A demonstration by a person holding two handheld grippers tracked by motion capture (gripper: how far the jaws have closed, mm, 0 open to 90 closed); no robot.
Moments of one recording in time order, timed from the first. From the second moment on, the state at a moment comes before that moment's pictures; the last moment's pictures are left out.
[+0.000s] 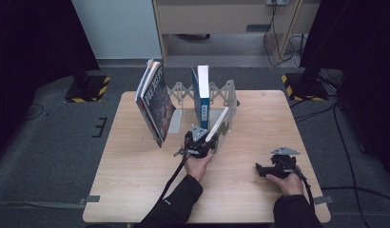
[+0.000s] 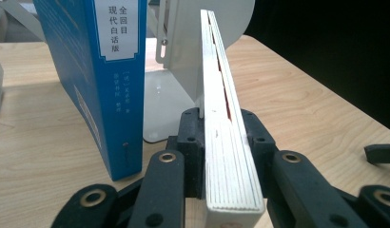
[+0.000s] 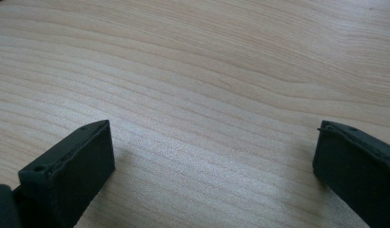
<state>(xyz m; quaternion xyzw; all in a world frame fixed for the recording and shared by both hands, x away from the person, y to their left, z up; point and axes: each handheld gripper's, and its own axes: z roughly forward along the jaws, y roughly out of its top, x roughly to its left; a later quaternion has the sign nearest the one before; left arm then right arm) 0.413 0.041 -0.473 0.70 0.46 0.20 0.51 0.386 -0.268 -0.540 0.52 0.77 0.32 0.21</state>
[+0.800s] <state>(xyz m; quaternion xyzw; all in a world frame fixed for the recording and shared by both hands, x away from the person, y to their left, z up) 0.439 0.027 -0.461 0.69 0.48 0.22 0.50 0.387 -0.267 -0.540 0.51 0.77 0.32 0.21</state>
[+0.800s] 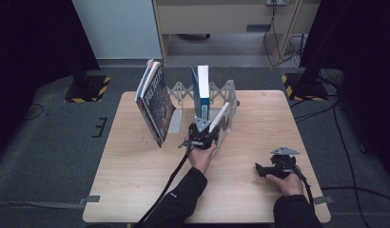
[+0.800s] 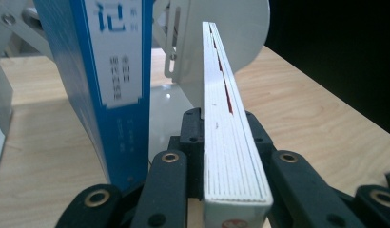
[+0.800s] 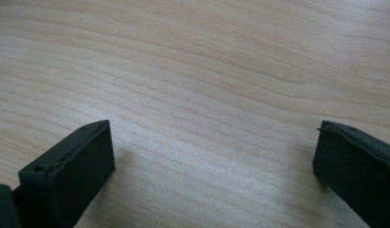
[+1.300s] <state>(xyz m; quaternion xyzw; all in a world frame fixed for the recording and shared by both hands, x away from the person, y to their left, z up) 0.454 0.018 -0.470 0.68 0.49 0.23 0.50 0.387 -0.267 -0.540 0.52 0.77 0.32 0.21</state>
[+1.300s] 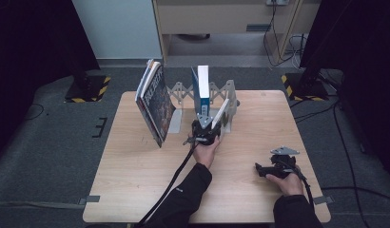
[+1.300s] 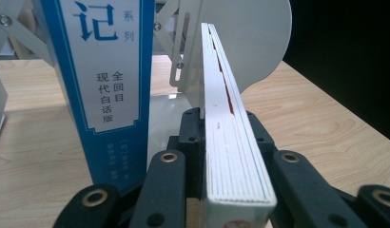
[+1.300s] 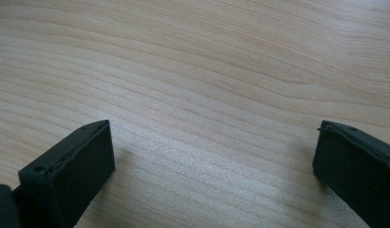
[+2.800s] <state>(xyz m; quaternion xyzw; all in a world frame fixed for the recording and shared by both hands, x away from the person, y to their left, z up) 0.433 0.039 -0.491 0.72 0.43 0.17 0.52 0.387 -0.267 -0.540 0.51 0.77 0.32 0.21</state>
